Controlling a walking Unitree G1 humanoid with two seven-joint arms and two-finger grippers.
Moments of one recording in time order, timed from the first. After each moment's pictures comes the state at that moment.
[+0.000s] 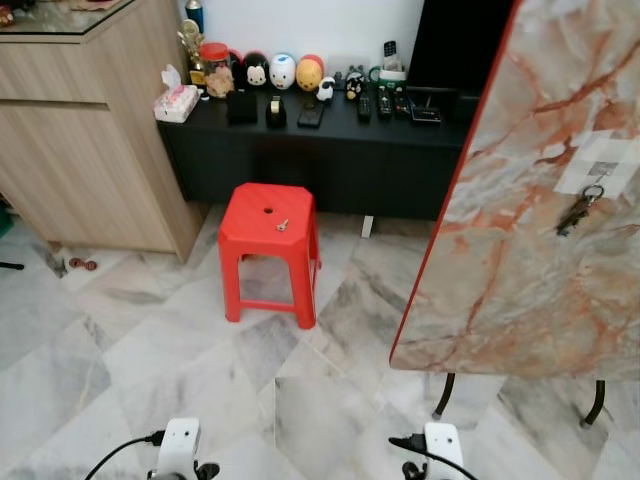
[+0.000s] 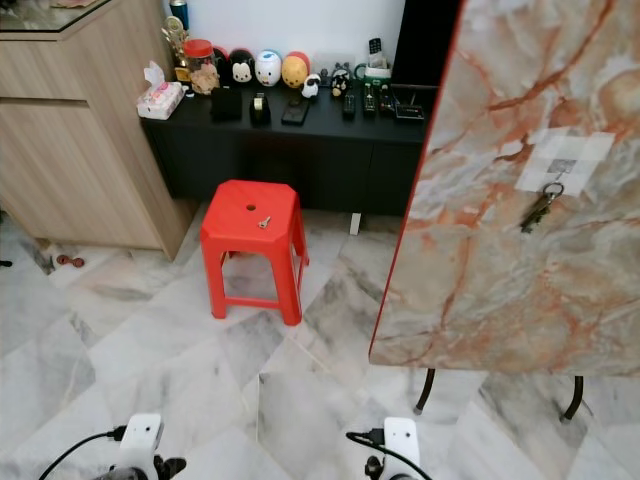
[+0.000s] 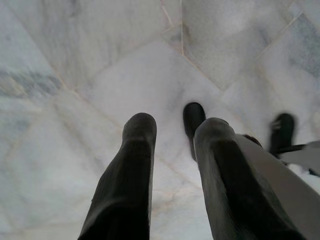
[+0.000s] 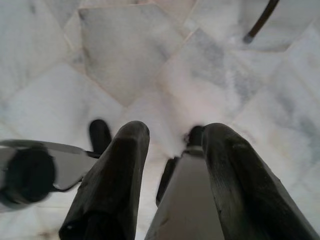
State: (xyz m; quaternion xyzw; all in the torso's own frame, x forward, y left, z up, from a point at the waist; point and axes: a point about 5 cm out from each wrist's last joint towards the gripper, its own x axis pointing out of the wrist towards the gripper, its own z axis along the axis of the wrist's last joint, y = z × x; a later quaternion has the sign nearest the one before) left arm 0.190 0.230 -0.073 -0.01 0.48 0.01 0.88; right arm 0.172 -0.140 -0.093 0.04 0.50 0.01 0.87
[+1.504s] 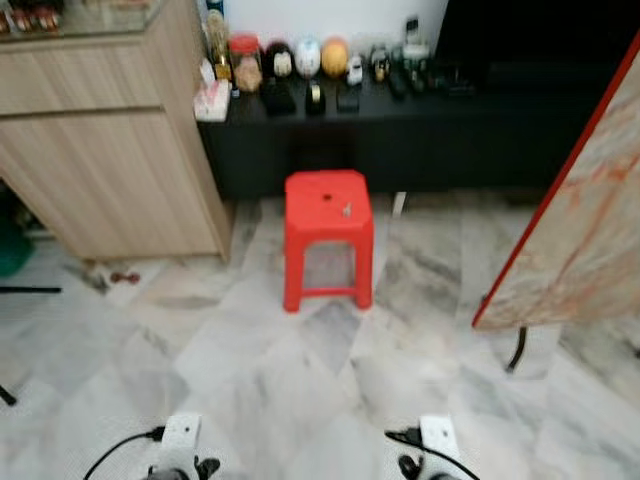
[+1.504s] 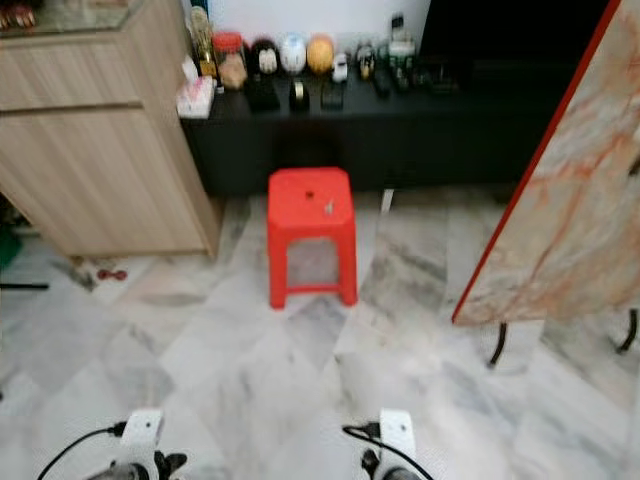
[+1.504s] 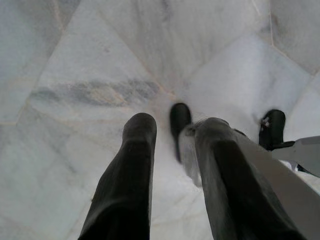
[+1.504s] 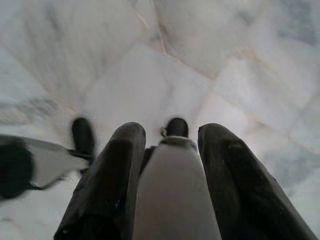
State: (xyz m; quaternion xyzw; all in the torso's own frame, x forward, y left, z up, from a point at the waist) left arm 0.192 0.223 -0.073 -0.01 0.48 0.00 0.88; right arm 0.169 -0.153 -0.094 0.03 0.50 0.00 0.87
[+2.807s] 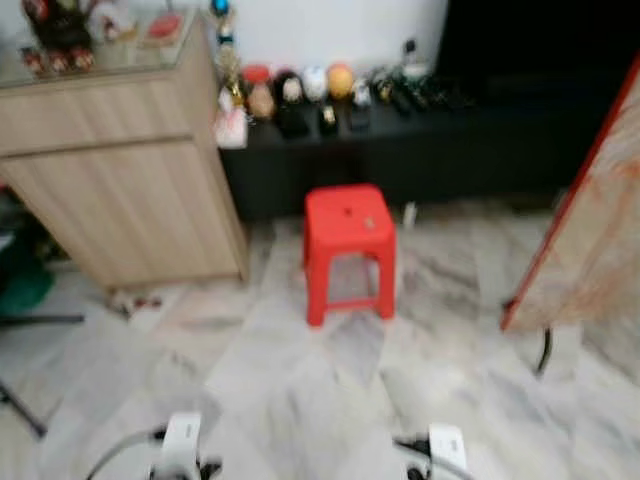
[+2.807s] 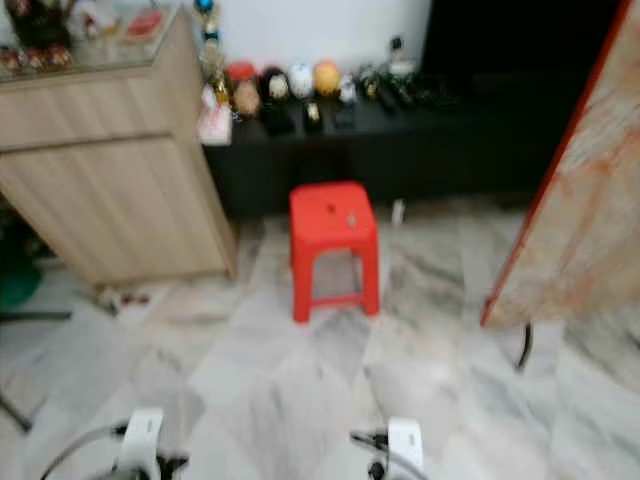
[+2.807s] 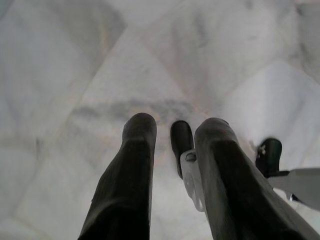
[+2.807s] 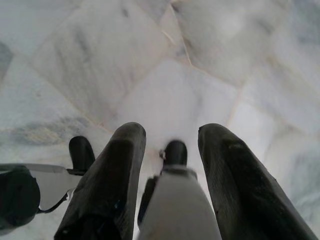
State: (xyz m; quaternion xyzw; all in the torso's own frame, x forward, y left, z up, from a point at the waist) left arm 0.194 0.227 -0.071 -0.02 0.47 0.01 0.89; right arm 0.168 -0.146 -0.095 0.04 0.49 -0.03 0.87
